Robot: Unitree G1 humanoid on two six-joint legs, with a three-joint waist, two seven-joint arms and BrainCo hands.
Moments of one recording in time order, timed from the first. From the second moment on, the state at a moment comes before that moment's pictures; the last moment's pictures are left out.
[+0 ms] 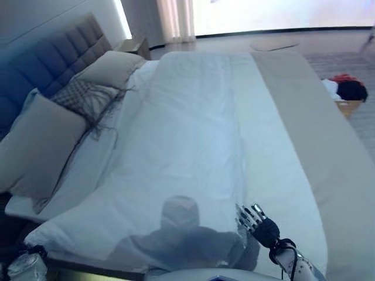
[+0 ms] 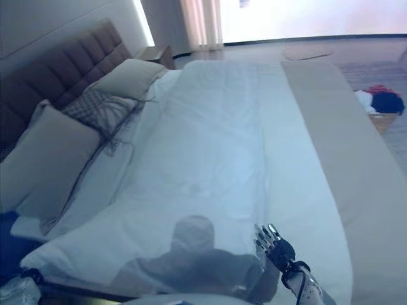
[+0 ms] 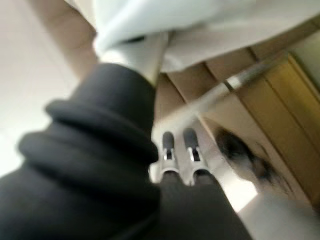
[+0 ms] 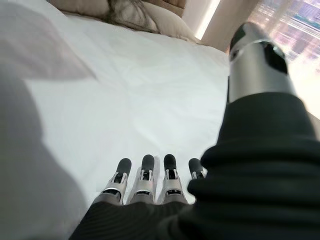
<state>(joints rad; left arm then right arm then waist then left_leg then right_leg) 0.15 0.52 0.39 0.70 -0.32 -0.11 0.44 0.22 -0.31 0.02 0.44 1.05 0.26 0.16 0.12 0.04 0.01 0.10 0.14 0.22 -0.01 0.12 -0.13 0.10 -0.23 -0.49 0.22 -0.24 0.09</state>
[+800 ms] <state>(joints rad) 0.11 0.32 0.02 0.75 -0.28 -0.22 0.33 0.15 -0.24 0.10 0.49 1.04 0.26 0.10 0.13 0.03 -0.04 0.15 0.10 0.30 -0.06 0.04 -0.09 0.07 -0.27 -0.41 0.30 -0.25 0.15</state>
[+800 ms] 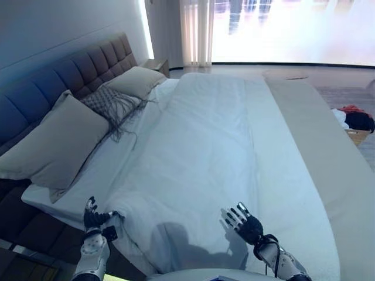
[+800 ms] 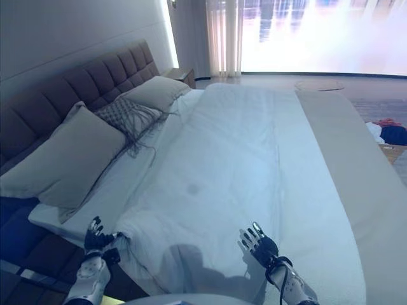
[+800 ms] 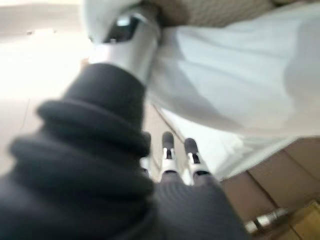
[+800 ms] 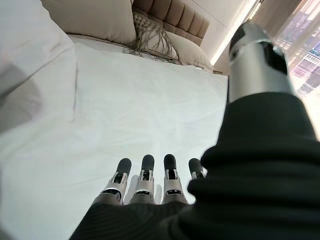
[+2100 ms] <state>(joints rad) 0.31 0.33 0.23 0.98 -0.02 -0.15 0.39 0.14 -0.33 0.04 0.50 1.05 0.27 0.09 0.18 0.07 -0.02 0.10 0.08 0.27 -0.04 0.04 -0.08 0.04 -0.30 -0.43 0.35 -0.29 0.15</state>
